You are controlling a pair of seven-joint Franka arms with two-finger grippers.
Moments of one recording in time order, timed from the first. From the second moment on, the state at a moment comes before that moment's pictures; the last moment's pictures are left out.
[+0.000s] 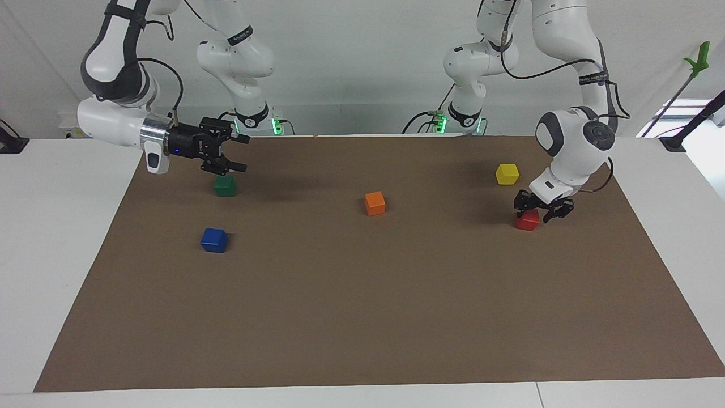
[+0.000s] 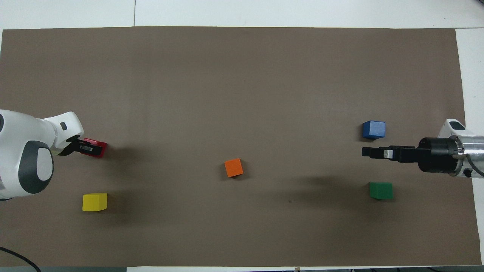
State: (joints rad) left arm 0.12 0.09 -0.05 -2.26 0.01 2.32 0.42; right arm -0.14 -0.13 -0.12 -2.32 1.29 1.56 -0.74
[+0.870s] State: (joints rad) left arm 0.06 0.08 -0.06 -1.95 -0.05 1.96 -0.17; right arm 0.14 -0.11 -0.11 -2.43 1.84 1.53 -0.75
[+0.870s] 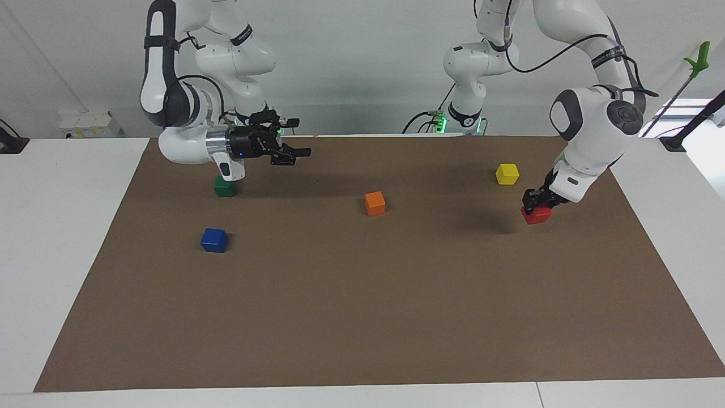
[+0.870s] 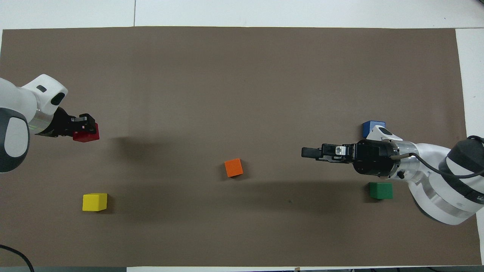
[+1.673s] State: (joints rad) left arm -0.01 0.08 -0.09 -1.75 -0.51 1.76 -1.04; right arm 0.41 0.02 -0.11 -2.48 2.24 1.44 -0.85
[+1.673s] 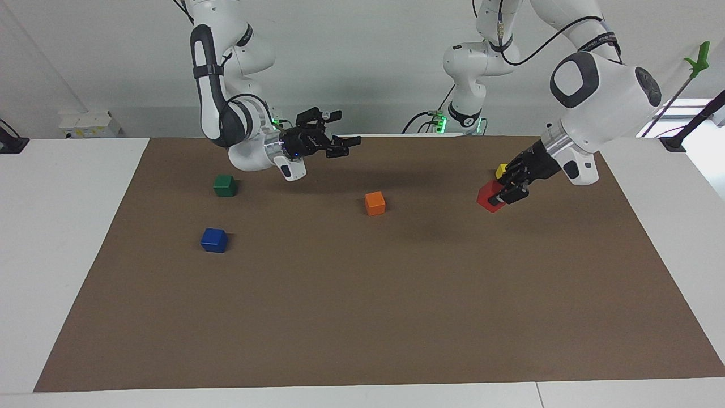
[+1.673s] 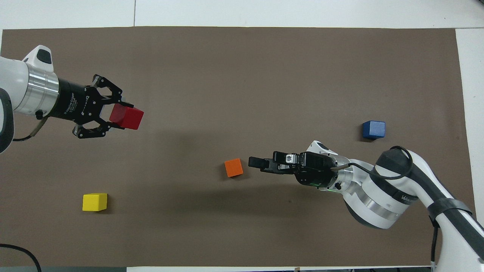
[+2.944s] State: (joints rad) left arm -0.03 0.05 -0.22 -1.59 -0.76 1.73 -1.59; right arm 0.53 0.24 -0.10 -2.20 2.50 1.54 -1.04
